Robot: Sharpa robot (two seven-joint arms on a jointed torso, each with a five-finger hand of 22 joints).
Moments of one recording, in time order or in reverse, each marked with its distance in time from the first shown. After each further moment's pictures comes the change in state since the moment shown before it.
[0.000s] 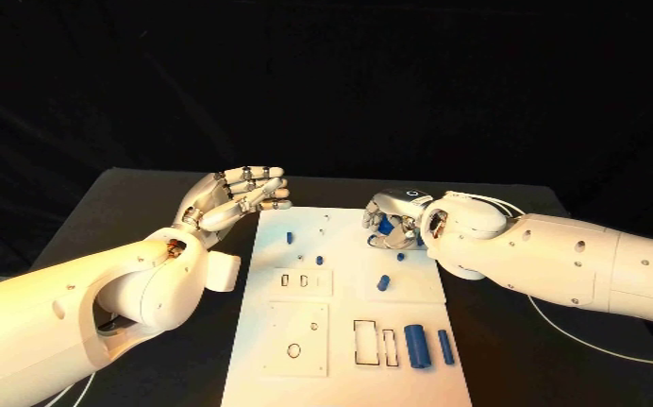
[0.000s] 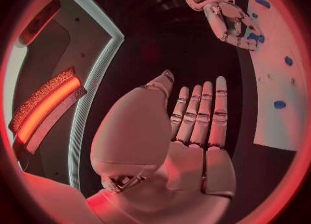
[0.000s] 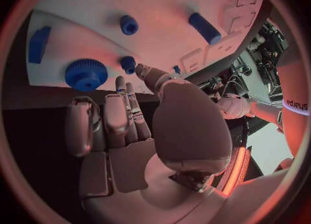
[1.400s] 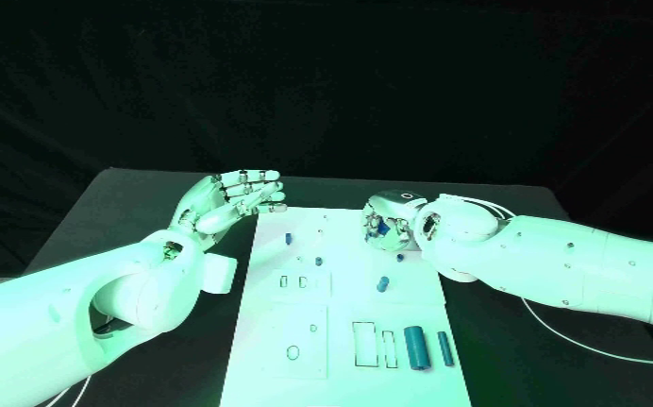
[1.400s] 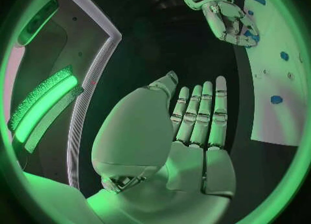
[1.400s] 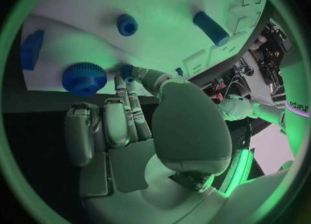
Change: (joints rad) left arm 0.001 0.004 0.000 -0.013 -0.003 0.001 -0.020; left_hand 0.029 0.010 0.046 -0.029 0.000 0.000 0.000 -0.004 -0.005 0.007 0.007 -0.017 0.000 0.004 0.004 0.000 0.010 0.000 0.004 -0.004 0.012 0.003; right arm -0.007 0.015 0.000 -0.006 -0.006 -0.010 -0.033; right_hand 0.049 0.051 0.113 -0.034 0.055 0.049 -0.019 0.072 0.110 0.092 -0.011 -0.004 0.016 0.004 -0.004 0.094 0.065 -0.027 0.044 -0.012 0.070 0.024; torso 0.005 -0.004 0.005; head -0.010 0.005
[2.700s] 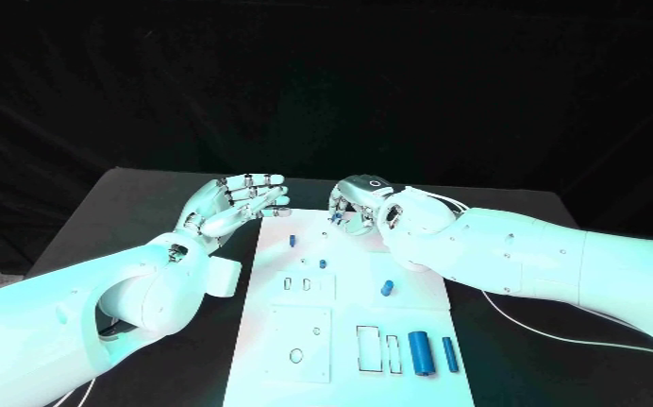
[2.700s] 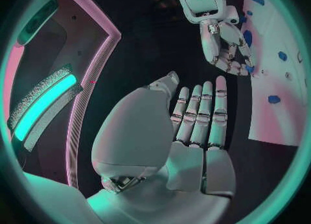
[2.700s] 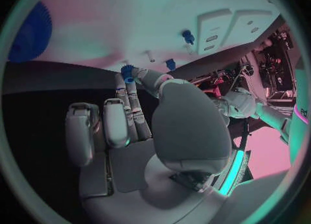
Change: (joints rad) left arm 0.000 0.014 0.000 -0.006 0.001 0.004 -0.008; left_hand 0.004 -0.004 0.019 -0.011 0.000 0.002 -0.002 -0.006 -0.004 0.004 -0.003 -0.005 0.000 0.000 0.000 0.000 0.004 0.000 0.000 0.000 0.004 0.002; right arm 0.014 0.195 0.003 -0.152 -0.008 -0.146 -0.002; right_hand -0.004 0.004 -0.003 -0.003 -0.012 0.000 0.000 0.000 0.014 0.001 0.001 0.000 0.000 0.000 0.000 0.008 0.002 0.000 0.003 -0.003 0.004 0.000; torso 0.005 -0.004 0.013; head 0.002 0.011
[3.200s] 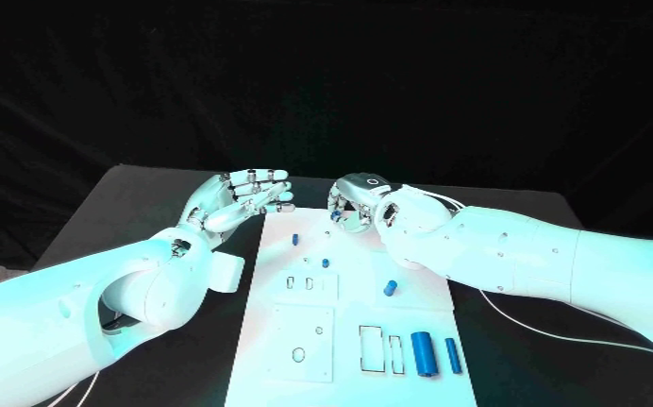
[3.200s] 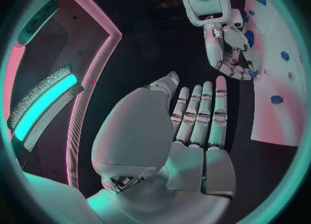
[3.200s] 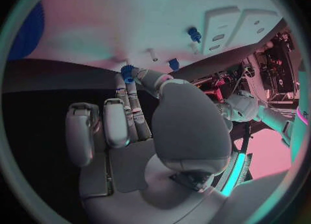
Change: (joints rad) left arm 0.014 -0.002 0.000 0.007 0.000 -0.001 -0.001; left_hand 0.000 0.000 0.003 0.003 0.000 0.000 0.000 0.000 0.000 0.000 0.000 0.000 0.000 0.000 0.000 0.000 0.001 0.000 0.000 0.000 0.000 0.001; right arm 0.002 0.035 0.000 -0.037 -0.010 0.002 -0.011; right_hand -0.005 0.005 0.011 -0.011 -0.008 -0.003 0.003 0.000 0.004 0.000 0.000 -0.004 0.000 0.000 0.000 0.000 -0.003 0.002 0.000 0.000 0.000 0.000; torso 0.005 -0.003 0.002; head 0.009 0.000
